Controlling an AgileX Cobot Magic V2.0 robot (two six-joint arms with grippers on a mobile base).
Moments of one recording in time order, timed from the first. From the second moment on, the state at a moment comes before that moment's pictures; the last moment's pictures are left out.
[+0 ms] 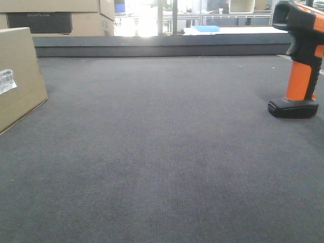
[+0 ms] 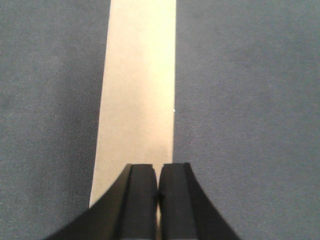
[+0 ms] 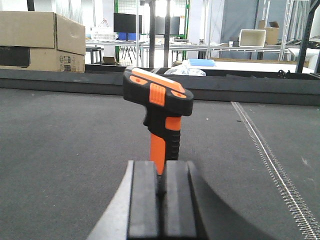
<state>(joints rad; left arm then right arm) 0.01 1.39 -1.35 -0.01 0.98 -0.03 0.01 0.00 0.00 0.03 0.01 0.00</state>
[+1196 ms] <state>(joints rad) 0.01 1.61 -1.37 0.05 1.04 -0.03 0.01 0.00 0.00 0.03 0.01 0.00</state>
